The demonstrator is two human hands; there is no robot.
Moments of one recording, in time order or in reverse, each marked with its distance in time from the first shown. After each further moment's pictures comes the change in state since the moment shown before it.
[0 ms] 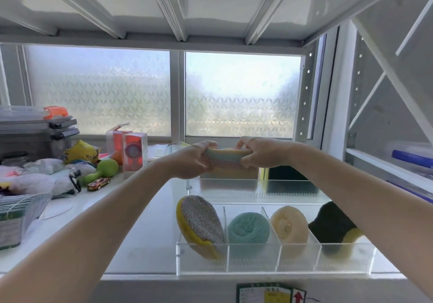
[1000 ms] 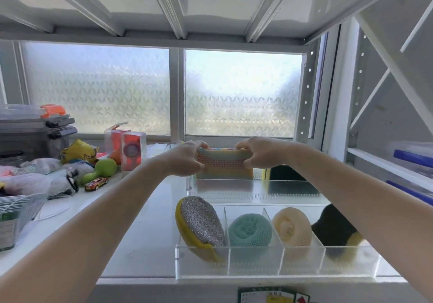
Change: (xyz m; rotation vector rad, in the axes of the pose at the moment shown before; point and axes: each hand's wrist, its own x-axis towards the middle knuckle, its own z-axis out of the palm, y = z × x) left_hand 0.009 -0.014 -0.003 0.118 0.047 -0.079; right_hand 0.005 -0.003 0.004 -0.119 0.041 0.010
